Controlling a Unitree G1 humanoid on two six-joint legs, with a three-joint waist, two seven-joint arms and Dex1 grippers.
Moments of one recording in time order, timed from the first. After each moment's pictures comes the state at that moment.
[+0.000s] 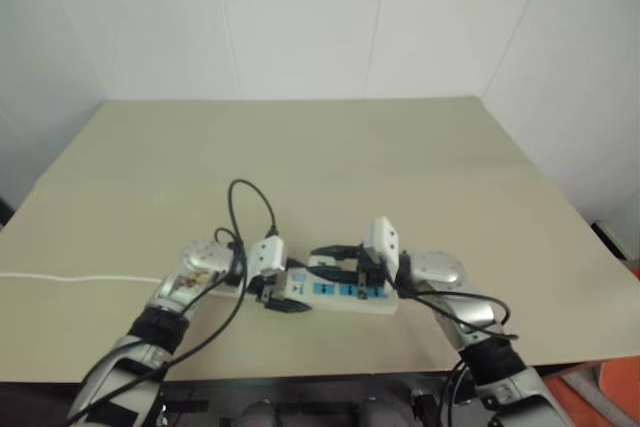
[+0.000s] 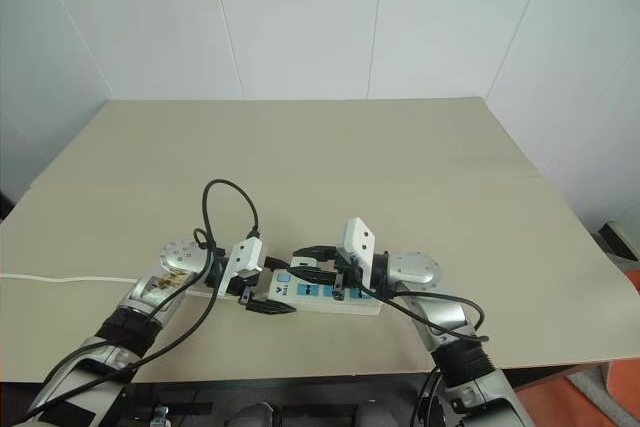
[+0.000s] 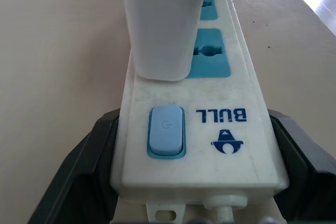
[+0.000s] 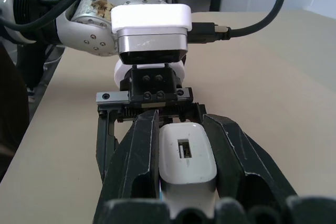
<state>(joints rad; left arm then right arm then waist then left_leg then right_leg) -0.54 0.51 -0.32 0.41 -0.16 -0.06 -1.37 -0.42 -0.33 0.26 0.08 0.30 0.06 1.06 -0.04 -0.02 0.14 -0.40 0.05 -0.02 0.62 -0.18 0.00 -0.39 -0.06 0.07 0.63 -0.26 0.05</state>
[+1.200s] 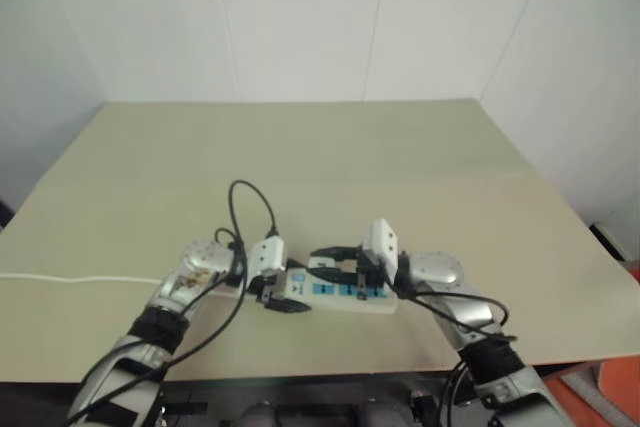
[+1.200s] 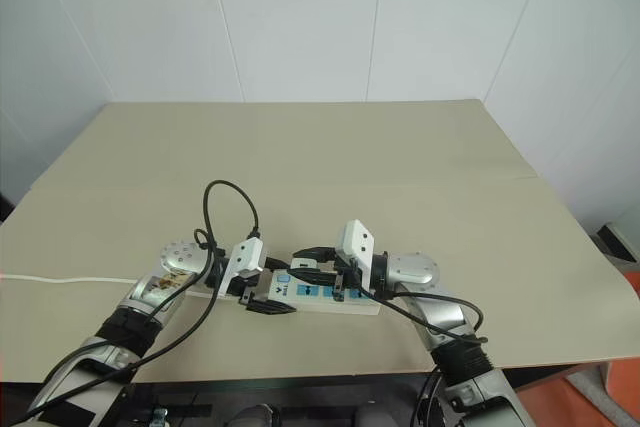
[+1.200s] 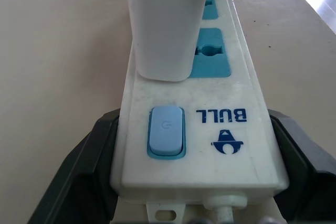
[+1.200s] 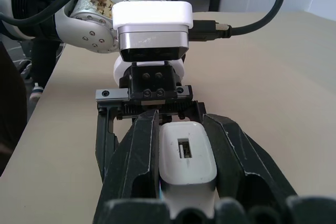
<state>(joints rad) -0.54 0.52 -0.32 0.41 -0.16 -0.05 -1.37 -0.42 -0.33 0.27 0.12 0.29 0.04 1.06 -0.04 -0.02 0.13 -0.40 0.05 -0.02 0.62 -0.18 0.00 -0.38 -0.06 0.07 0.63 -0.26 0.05</state>
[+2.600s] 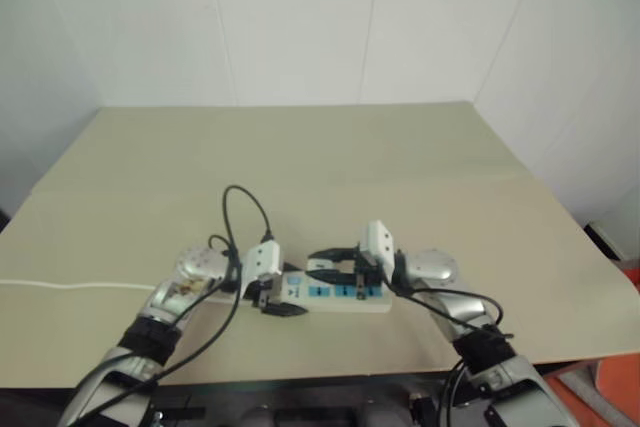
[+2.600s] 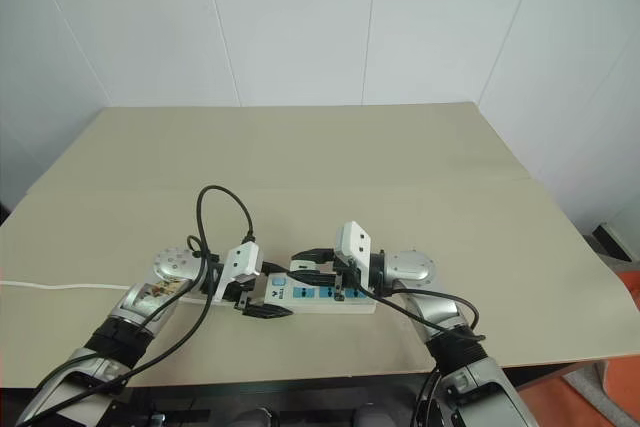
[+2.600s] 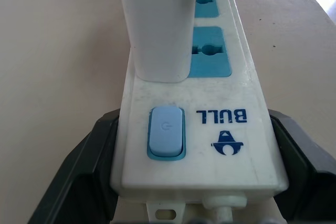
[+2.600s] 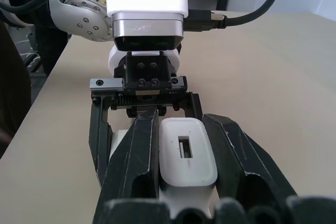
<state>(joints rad) -0.47 0.55 -0.31 0.32 -0.15 0.00 -1.31 -0.46 -0.34 0.30 0.25 0.30 -0.06 1.11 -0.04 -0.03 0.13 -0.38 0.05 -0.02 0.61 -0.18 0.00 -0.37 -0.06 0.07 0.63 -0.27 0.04</state>
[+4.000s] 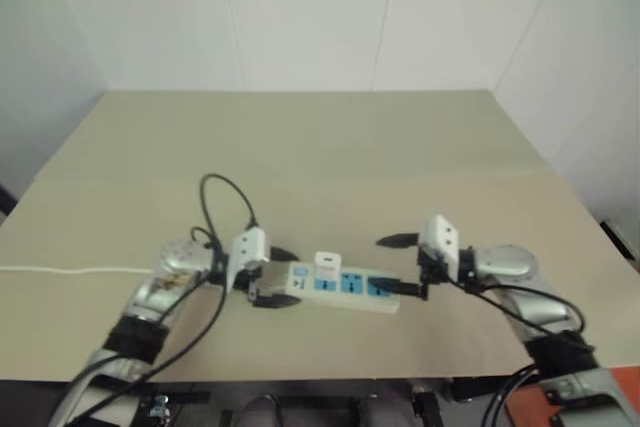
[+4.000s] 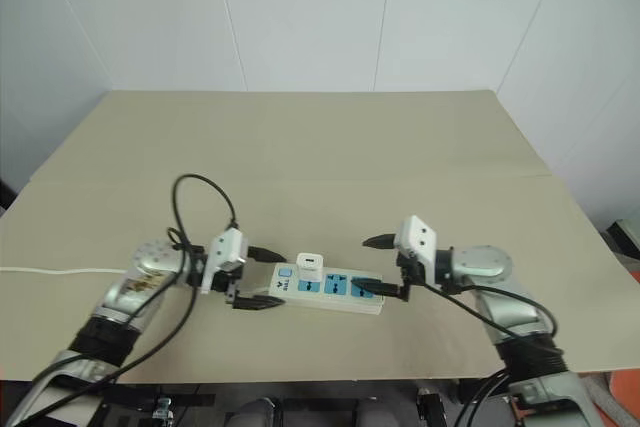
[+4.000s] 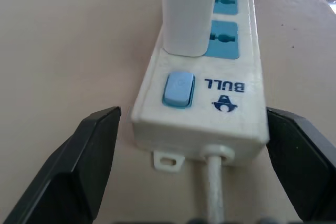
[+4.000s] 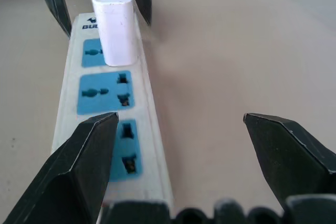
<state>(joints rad) -0.45 0.64 -0.16 0.19 -0.26 0.07 -1.34 -0.37 -0.67 0.08 0.10 0.30 0.10 1.16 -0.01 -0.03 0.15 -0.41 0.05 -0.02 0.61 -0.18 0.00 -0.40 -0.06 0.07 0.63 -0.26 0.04</state>
